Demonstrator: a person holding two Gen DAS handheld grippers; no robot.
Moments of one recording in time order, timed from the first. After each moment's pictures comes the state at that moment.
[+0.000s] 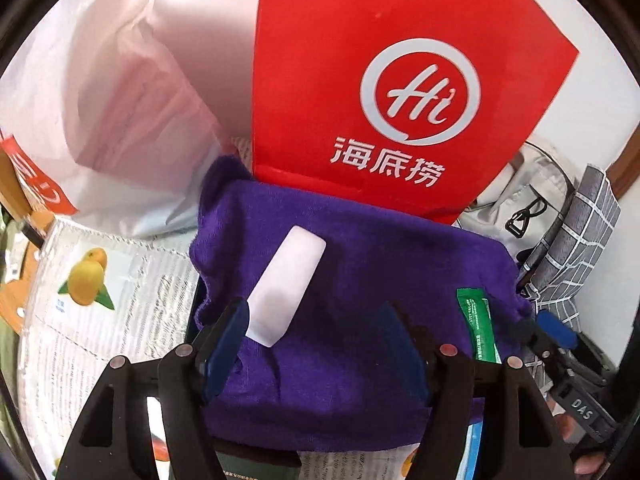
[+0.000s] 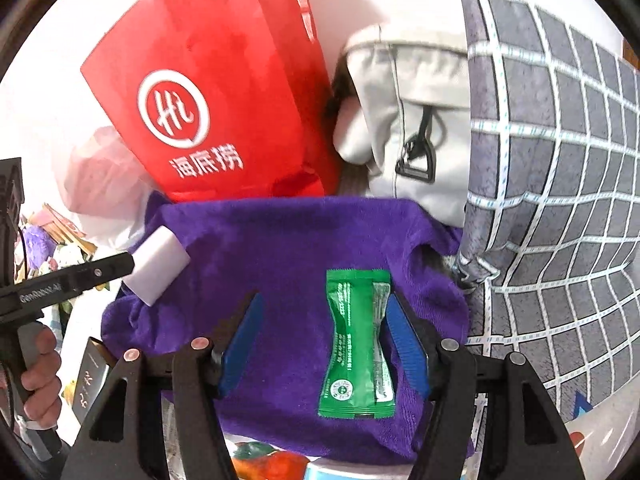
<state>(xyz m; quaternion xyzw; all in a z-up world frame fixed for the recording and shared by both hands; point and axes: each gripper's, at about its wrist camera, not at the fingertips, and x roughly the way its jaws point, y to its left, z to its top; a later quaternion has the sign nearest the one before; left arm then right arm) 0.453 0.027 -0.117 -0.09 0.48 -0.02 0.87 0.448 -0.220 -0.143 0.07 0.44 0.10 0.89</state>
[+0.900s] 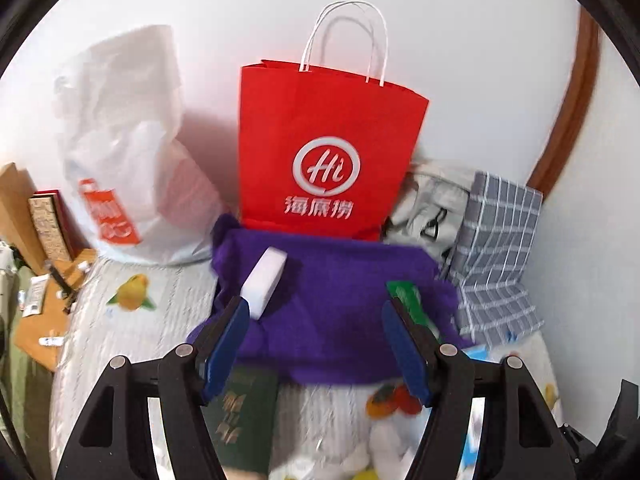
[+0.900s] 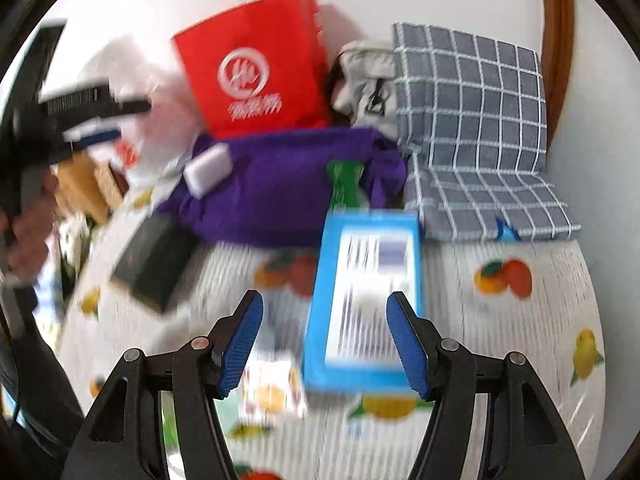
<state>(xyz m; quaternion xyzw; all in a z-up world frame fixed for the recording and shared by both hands) 0.323 0.020 -0.026 -0.05 0.38 -0.06 0.92 0.213 -0.226 -0.119 0.04 0.45 0.08 0.89</state>
